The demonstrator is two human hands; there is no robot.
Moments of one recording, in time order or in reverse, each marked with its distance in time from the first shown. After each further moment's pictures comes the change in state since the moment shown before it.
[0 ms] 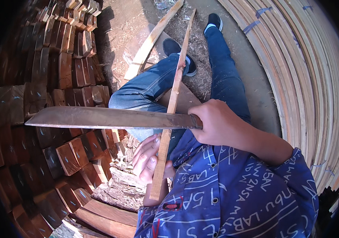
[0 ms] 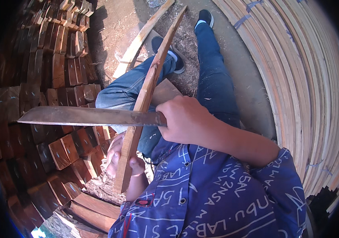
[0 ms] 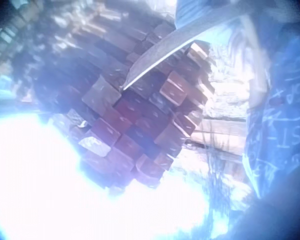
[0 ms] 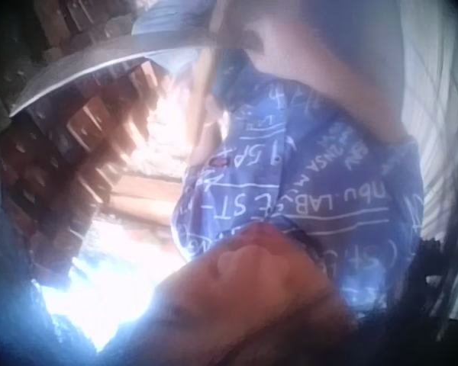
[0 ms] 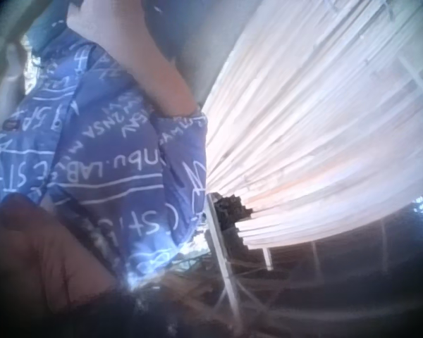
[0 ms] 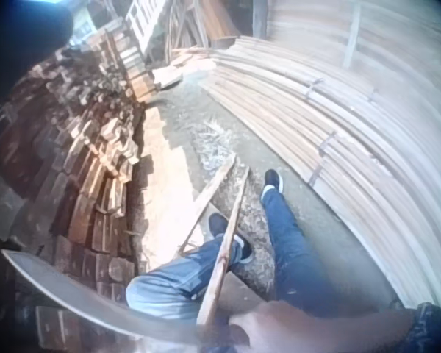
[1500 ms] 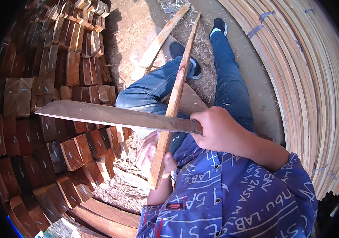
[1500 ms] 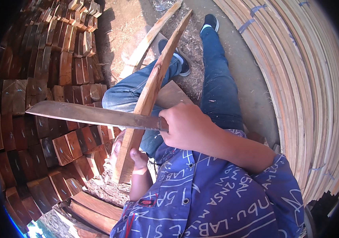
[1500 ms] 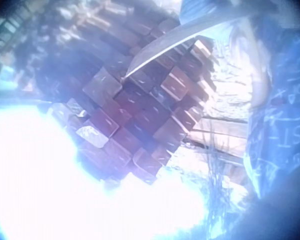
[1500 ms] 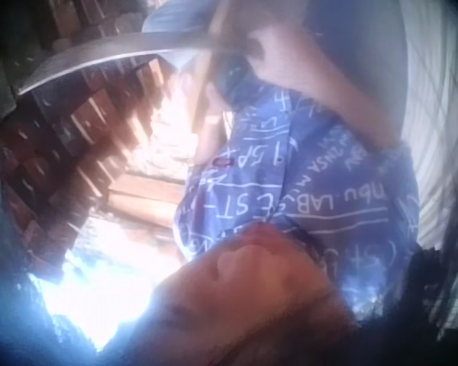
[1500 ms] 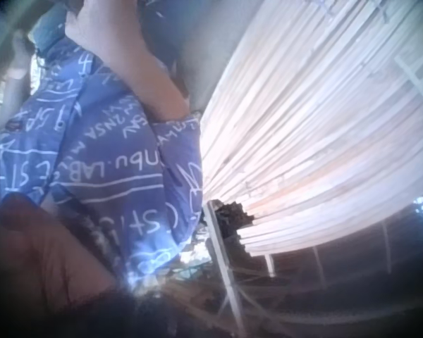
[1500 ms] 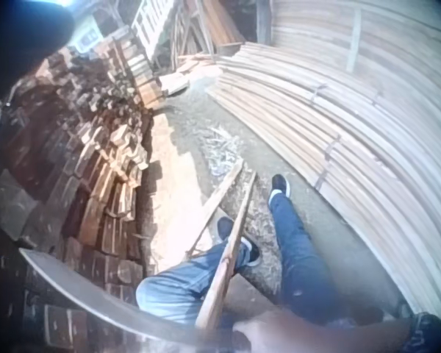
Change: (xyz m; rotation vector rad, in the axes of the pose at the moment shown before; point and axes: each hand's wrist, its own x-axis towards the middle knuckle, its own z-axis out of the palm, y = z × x) left_hand -0.023 0.006 0.002 0.163 0.072 -0.178; right_hand -0.010 -0.012 0.016 0.022 0.046 -0.007
